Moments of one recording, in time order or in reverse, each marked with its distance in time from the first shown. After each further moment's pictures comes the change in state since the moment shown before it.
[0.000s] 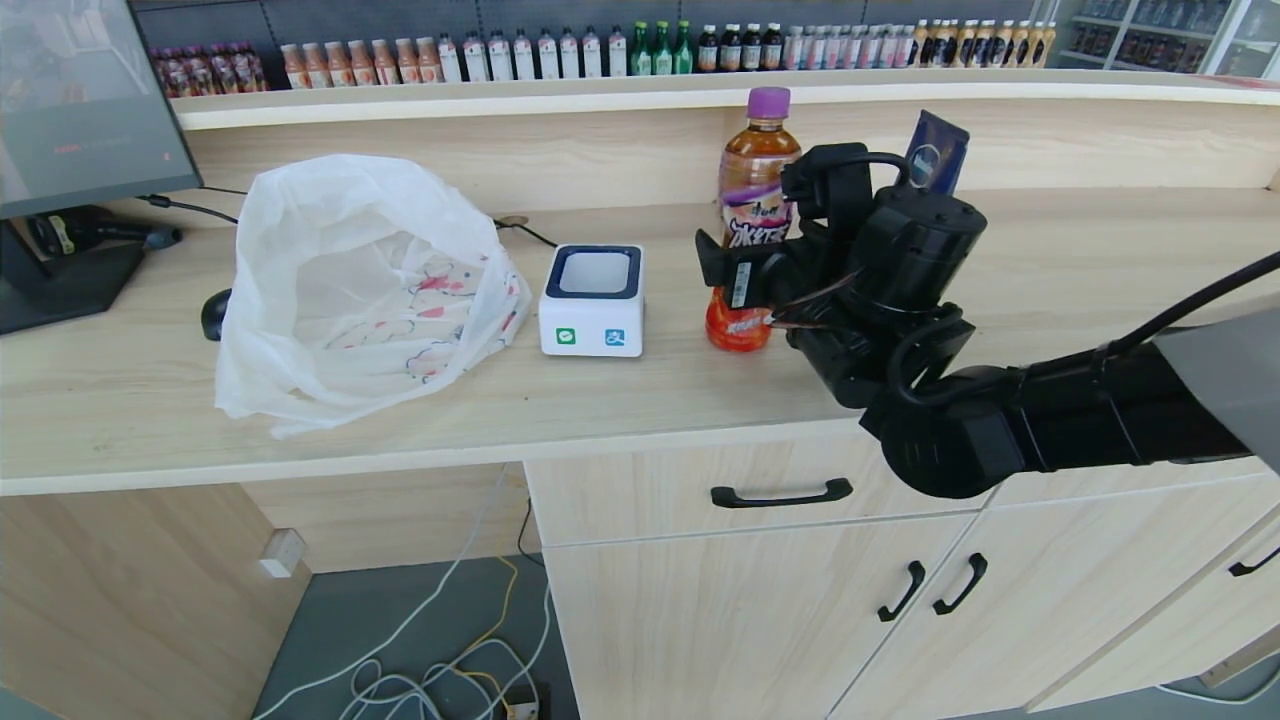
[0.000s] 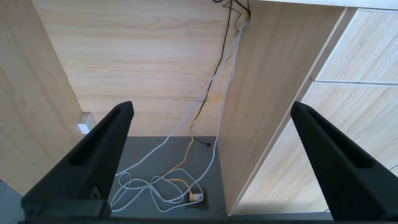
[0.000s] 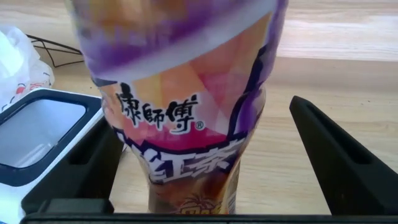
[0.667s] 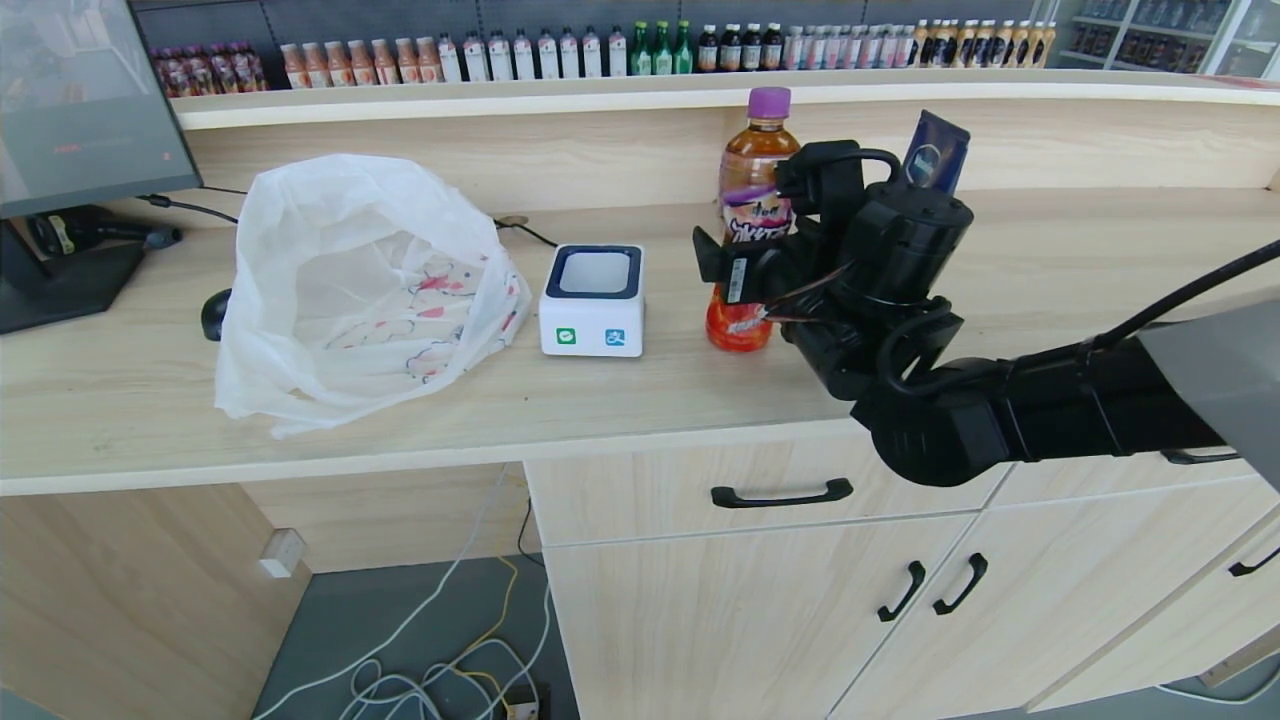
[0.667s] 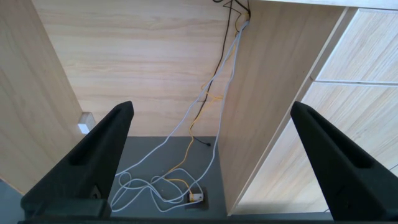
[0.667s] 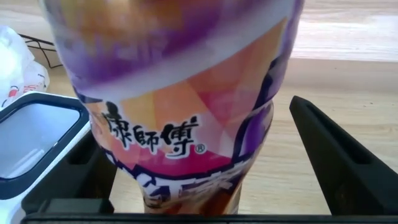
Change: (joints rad) left arm 0.000 0.000 0.000 0.000 0.000 0.000; right arm -0.004 0.023 -0.049 0.026 0.000 0.001
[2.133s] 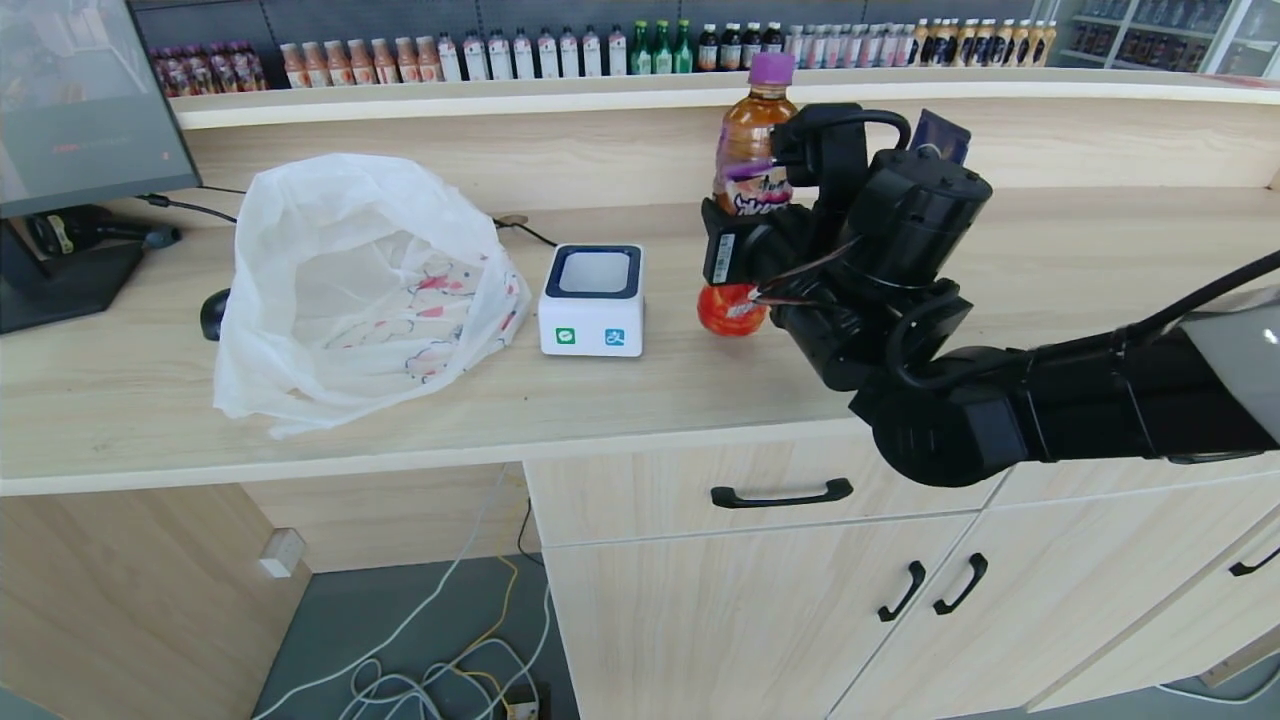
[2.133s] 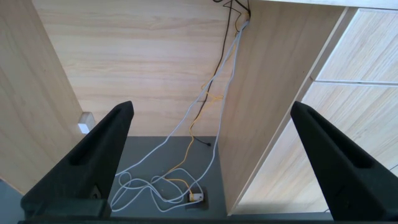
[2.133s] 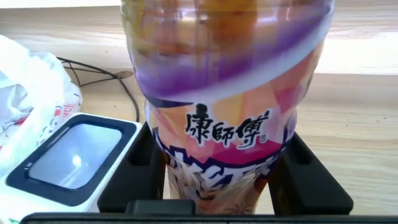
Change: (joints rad) left arm 0.000 0.000 0.000 0.000 0.000 0.000; right arm 0.062 -0.047 -0.013 -0.001 -0.013 0.000
